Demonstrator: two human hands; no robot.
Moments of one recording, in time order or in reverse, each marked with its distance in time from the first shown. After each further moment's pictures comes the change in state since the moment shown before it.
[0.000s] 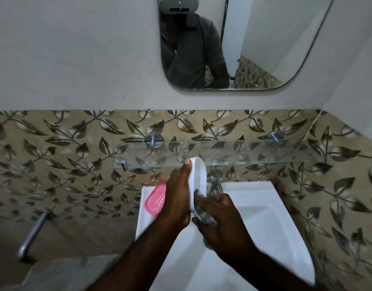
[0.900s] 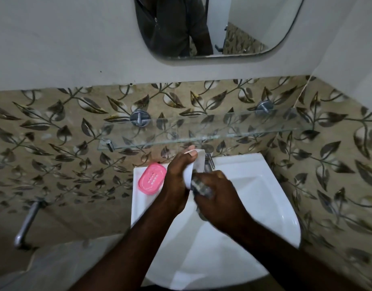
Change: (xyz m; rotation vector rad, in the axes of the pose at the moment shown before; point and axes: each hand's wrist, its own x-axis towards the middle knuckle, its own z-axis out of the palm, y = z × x) left_hand -0.016 -0.017 -0.001 -0.113 -0.169 -0.045; right_hand -0.004 -0.015 -0.006 0.047 0.053 0.110
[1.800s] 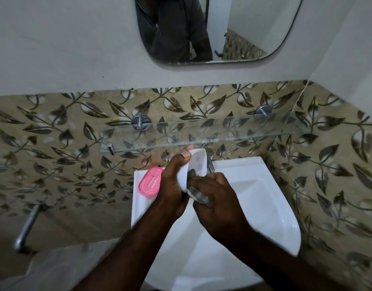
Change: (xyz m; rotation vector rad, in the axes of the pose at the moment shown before) left_hand -0.014 0.009 0.005 -0.133 -0.058 -0.012; right_hand -0.006 -0.012 -0.002 -0.061 0.022 -0.170
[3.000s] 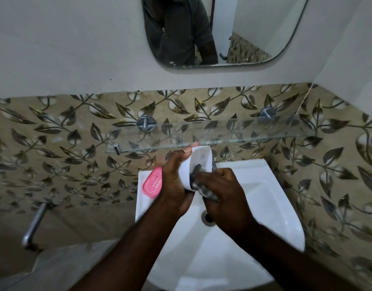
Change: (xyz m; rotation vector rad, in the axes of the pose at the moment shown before) left_hand -0.007 0.009 0.011 -0.071 -0.013 0.033; right_hand 0.003 0.019 -0.004 -0.054 0.111 -0.029
